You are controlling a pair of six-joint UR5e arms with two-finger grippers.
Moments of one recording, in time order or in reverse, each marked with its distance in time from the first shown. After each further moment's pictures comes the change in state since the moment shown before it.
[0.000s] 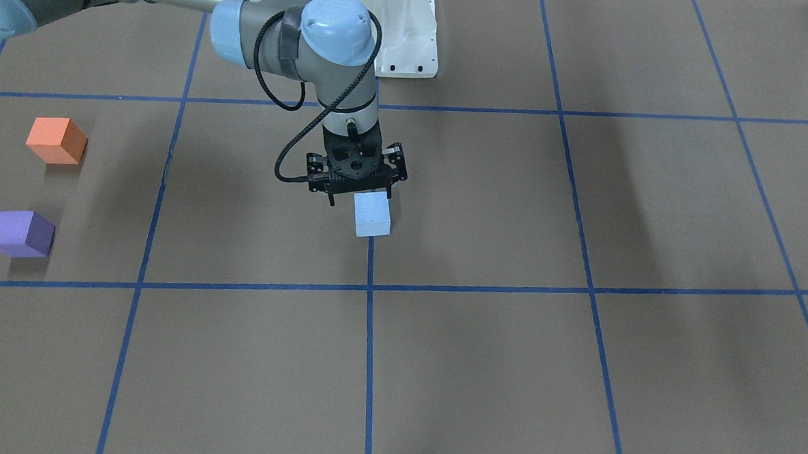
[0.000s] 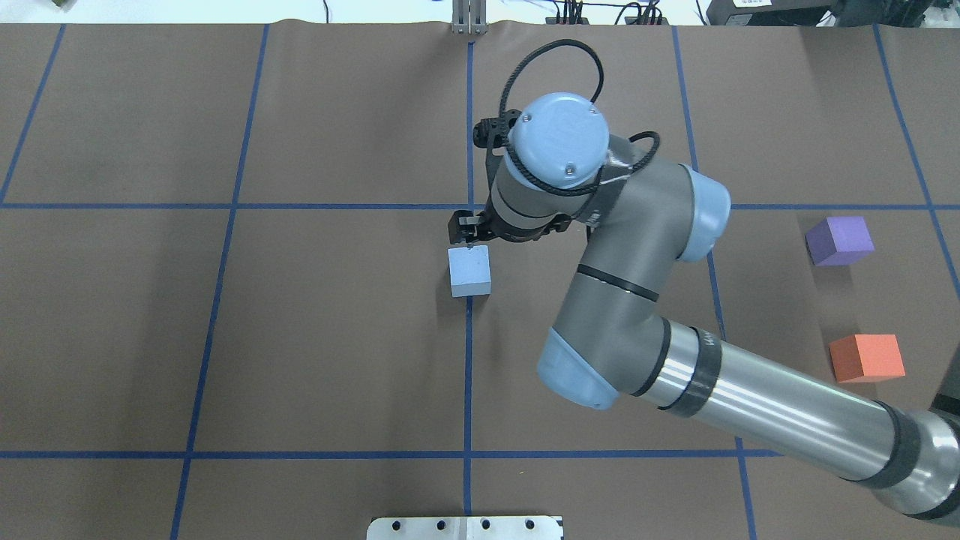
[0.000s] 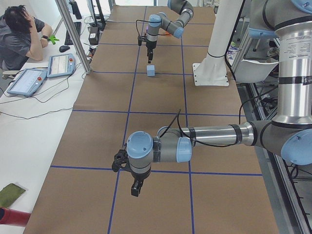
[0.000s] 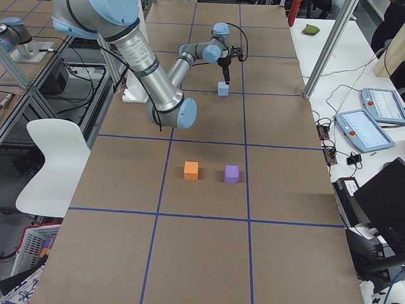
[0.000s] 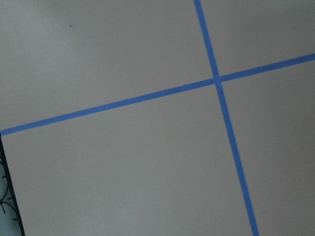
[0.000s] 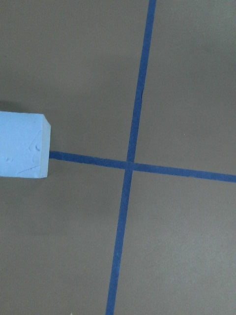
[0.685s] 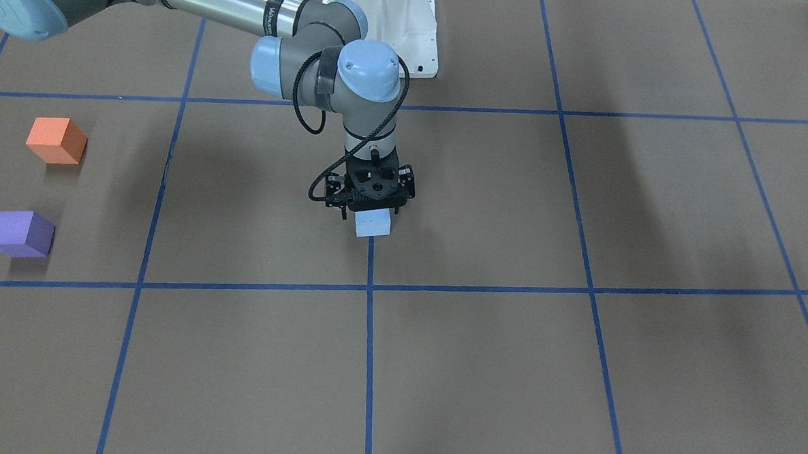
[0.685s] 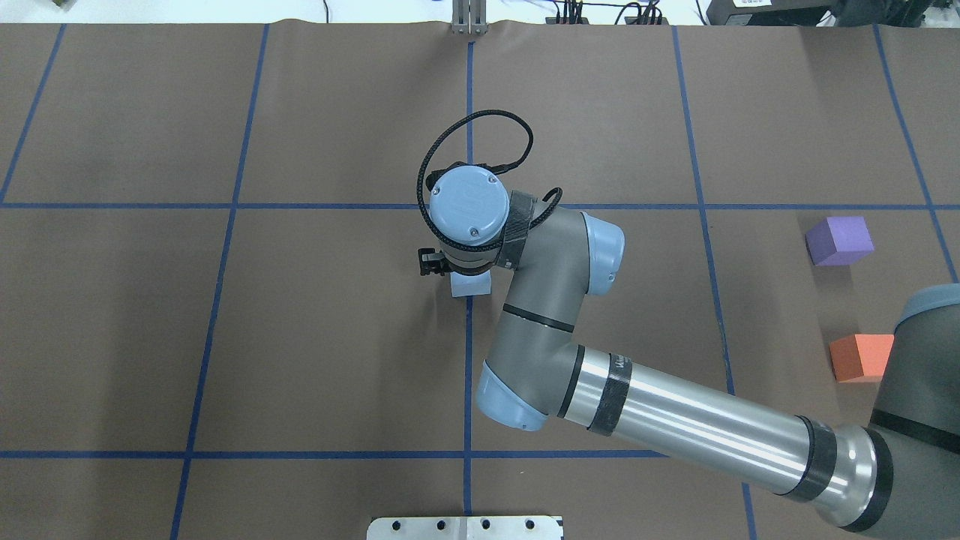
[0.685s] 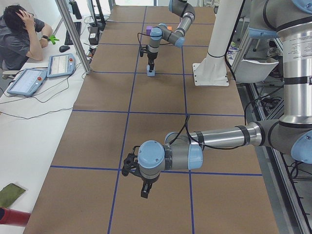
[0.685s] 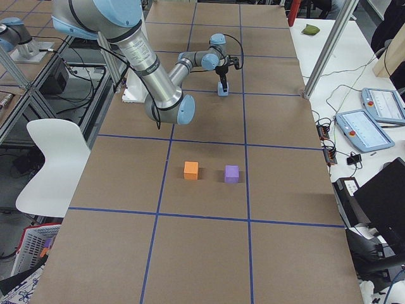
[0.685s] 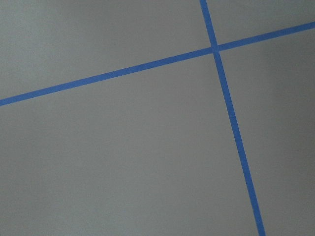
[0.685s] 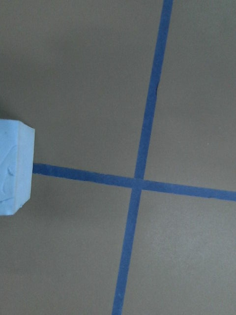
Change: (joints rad) left arm -0.007 0.050 -0.008 -0.025 -0.053 0.009; right arm -0.057 0.021 -0.143 0.085 -0.052 0.027
